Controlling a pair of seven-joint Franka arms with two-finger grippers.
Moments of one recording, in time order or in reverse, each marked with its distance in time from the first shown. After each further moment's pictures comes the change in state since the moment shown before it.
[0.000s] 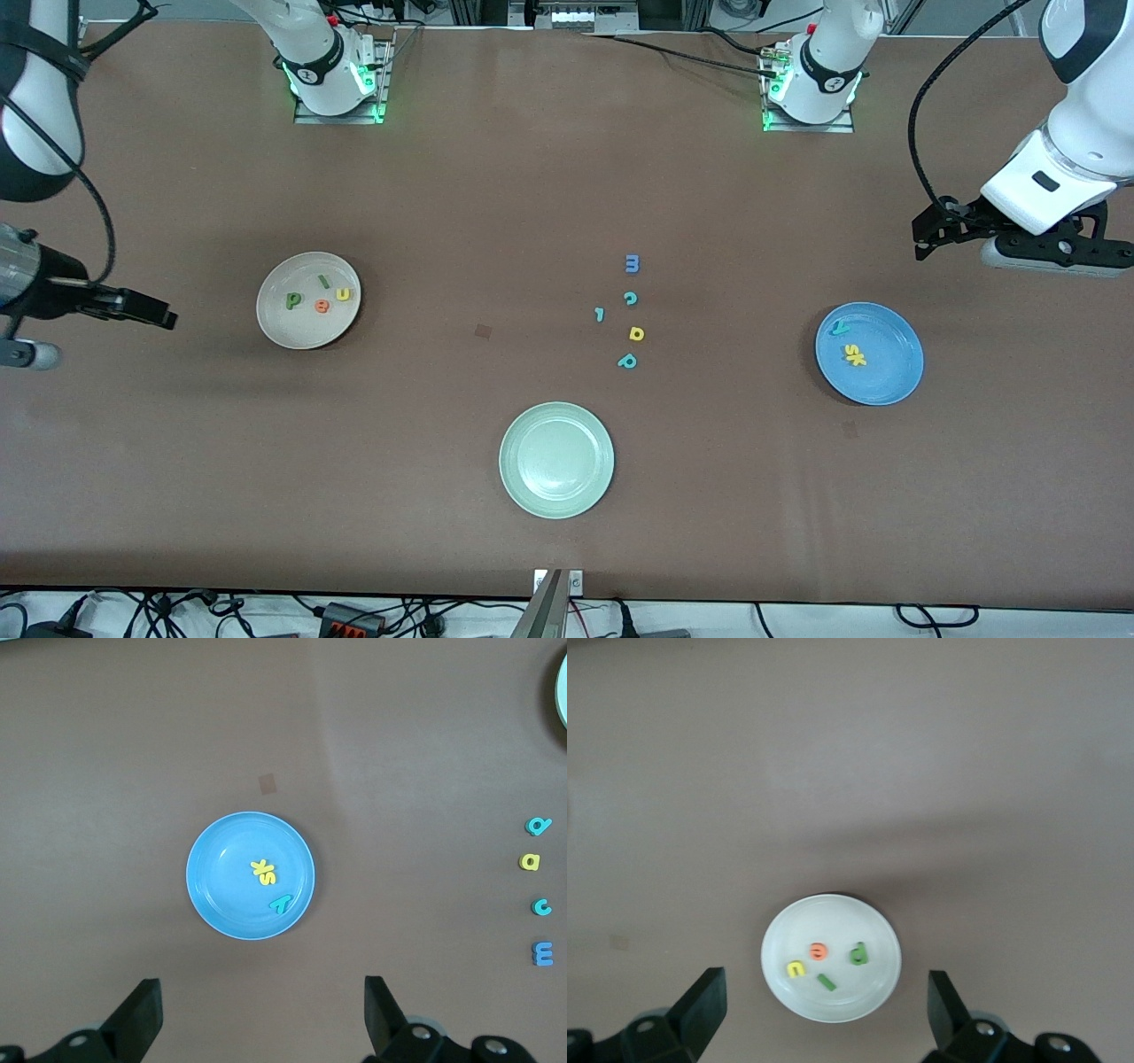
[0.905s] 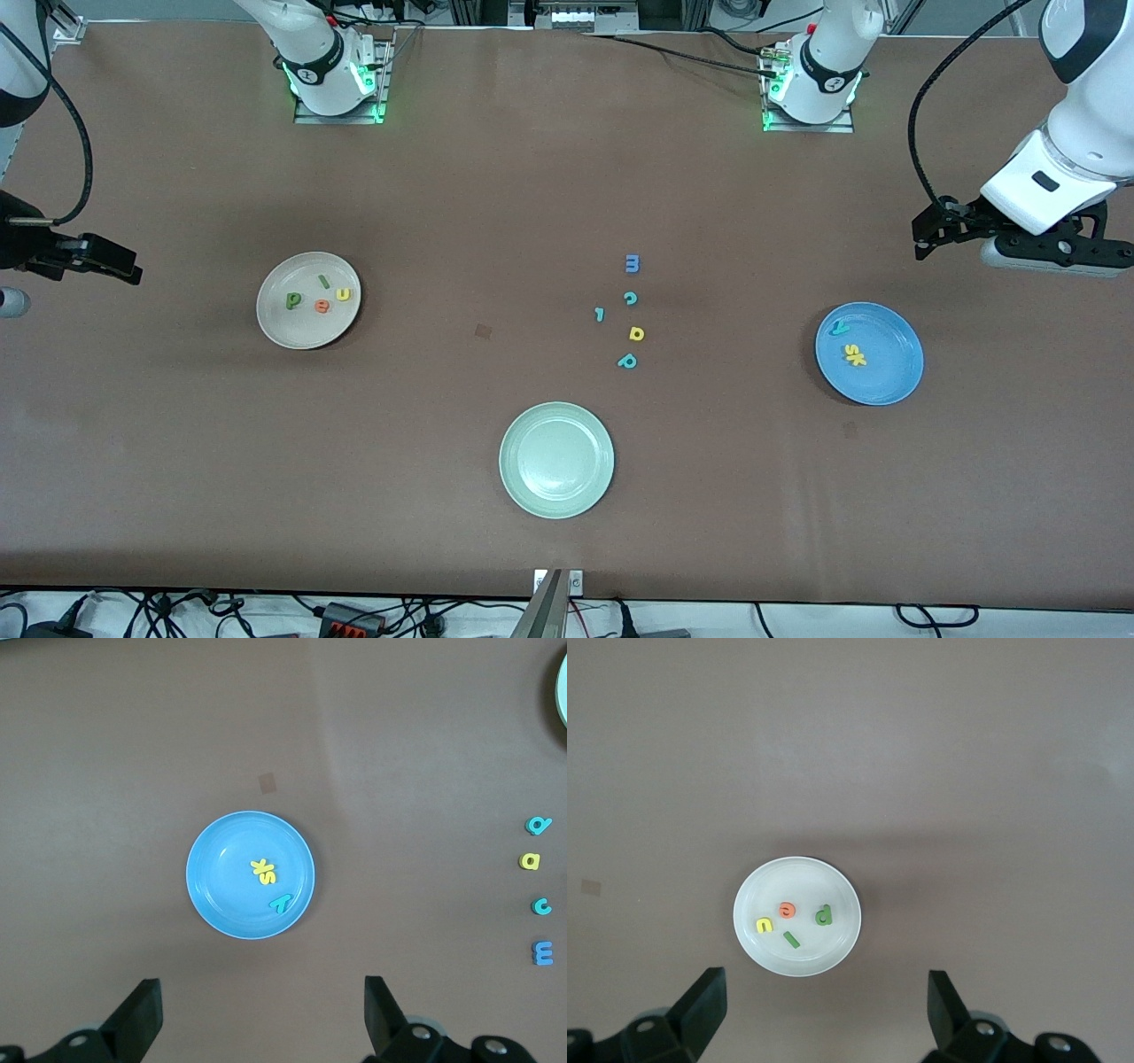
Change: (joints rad) left arm 0.000 0.000 0.000 0.000 0.000 -0.001 0.000; right arm -0.095 -0.091 0.144 -0.002 -0.114 -0.113 -0.045
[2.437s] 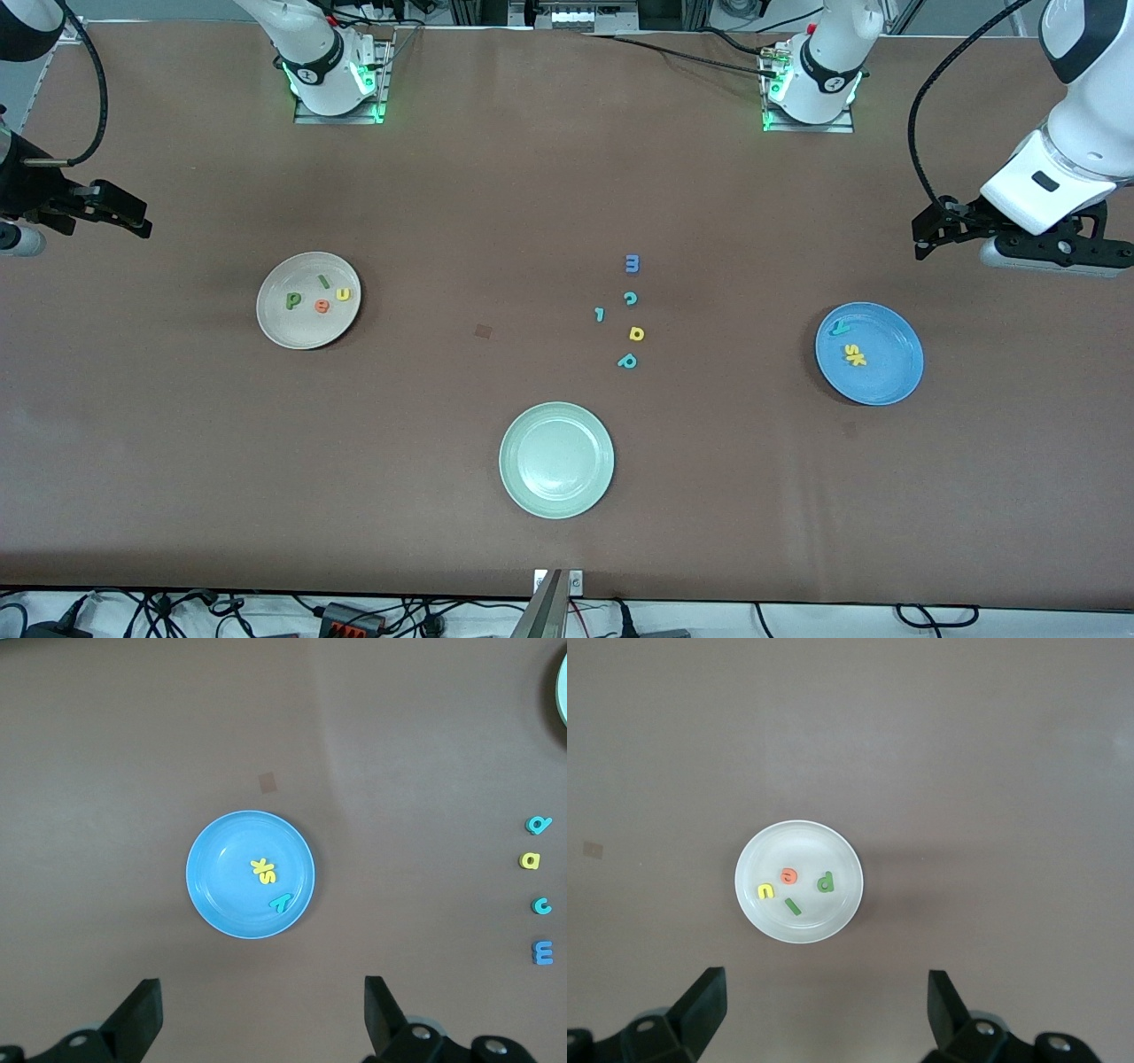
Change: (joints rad) left arm 0.000 0.000 0.000 0.000 0.000 -0.001 0.000; right arm 0.000 -0.184 0.004 -0.224 0.000 0.053 -0.012
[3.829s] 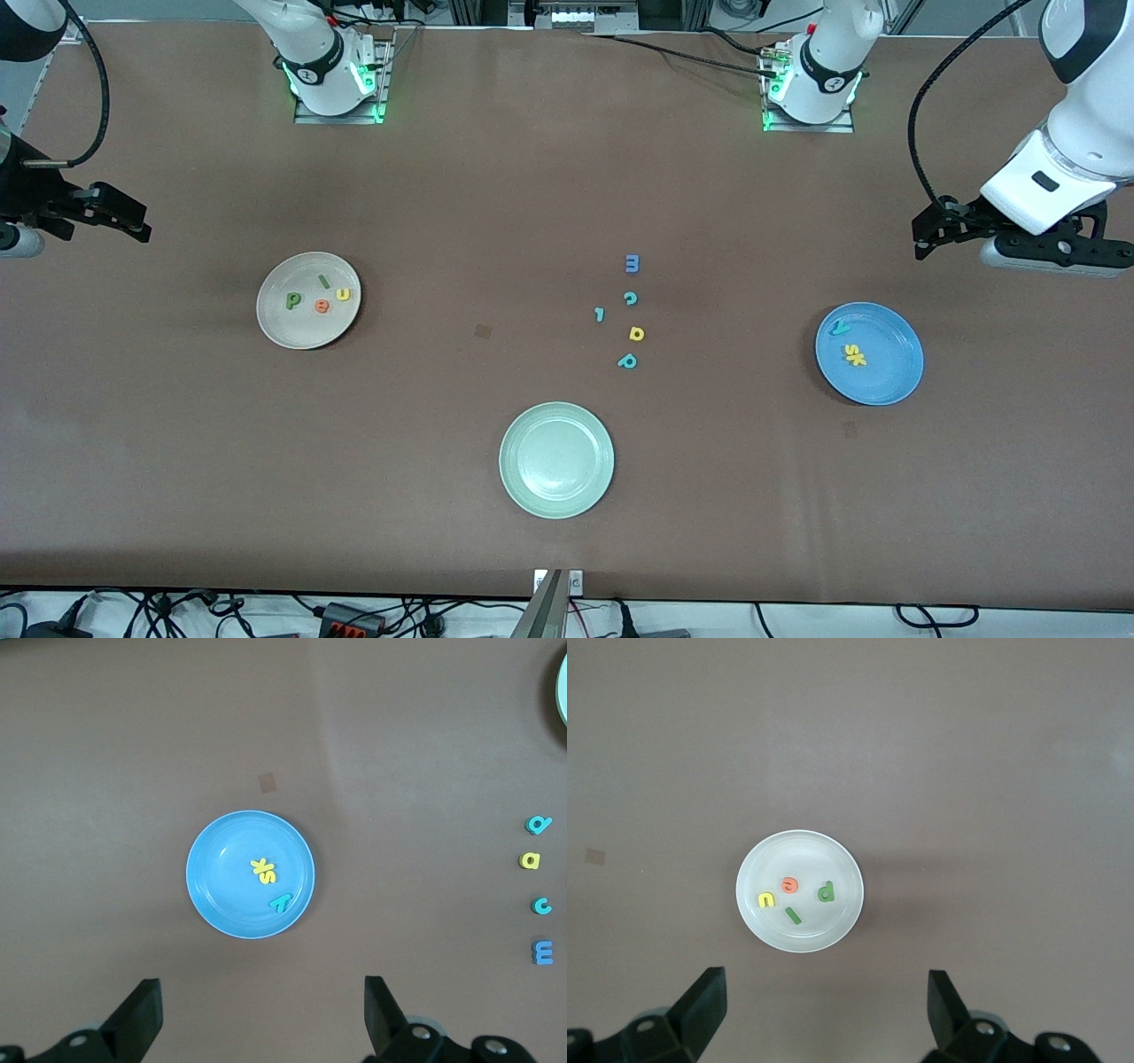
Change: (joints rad) left arm 0.000 0.000 0.000 0.000 0.000 0.000 0.000; right arm 0.000 -0.001 0.003 -0.002 0.000 0.019 -0.010
